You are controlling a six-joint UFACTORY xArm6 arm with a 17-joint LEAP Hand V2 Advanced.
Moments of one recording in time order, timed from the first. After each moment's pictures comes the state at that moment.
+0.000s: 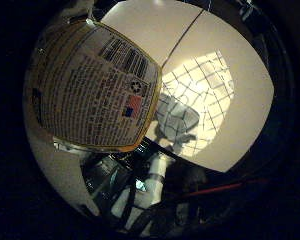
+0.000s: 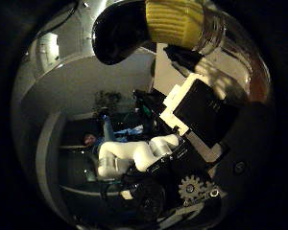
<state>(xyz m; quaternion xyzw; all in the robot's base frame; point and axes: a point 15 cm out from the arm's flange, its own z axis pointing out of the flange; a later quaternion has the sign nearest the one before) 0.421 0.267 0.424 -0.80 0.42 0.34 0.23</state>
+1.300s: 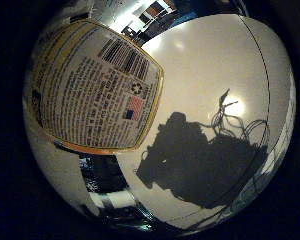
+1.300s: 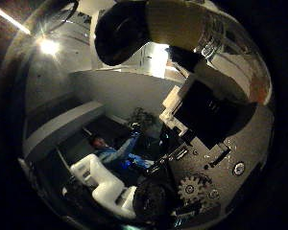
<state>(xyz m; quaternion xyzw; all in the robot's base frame) 0.482 0.377 0.247 -0.68 0.39 0.36 0.50</state>
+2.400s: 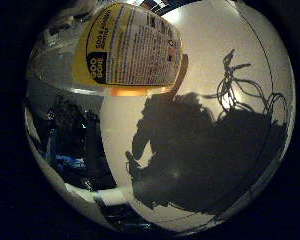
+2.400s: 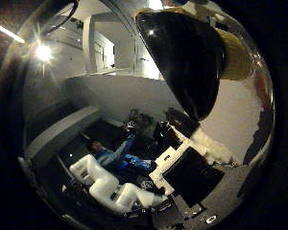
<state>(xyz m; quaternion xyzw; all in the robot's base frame) 0.488 0.348 0.209 -0.69 0.41 0.37 0.47</state>
